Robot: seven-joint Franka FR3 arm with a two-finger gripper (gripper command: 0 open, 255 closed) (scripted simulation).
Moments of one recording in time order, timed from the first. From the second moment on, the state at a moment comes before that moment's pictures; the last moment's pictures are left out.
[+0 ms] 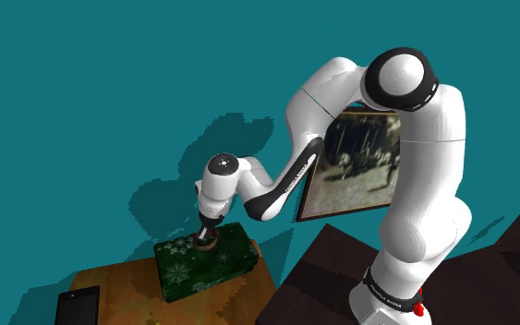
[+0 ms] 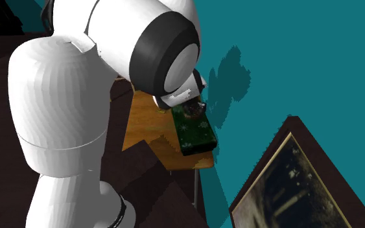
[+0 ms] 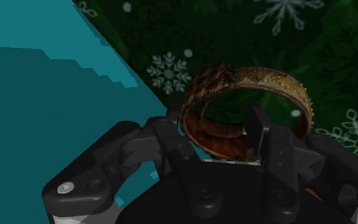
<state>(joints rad) -0.39 0.38 0.72 -2.33 -1.07 2.64 0.79</state>
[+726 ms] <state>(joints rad) -0.35 0.45 0.66 -2.30 -1.17 2.65 0.88</state>
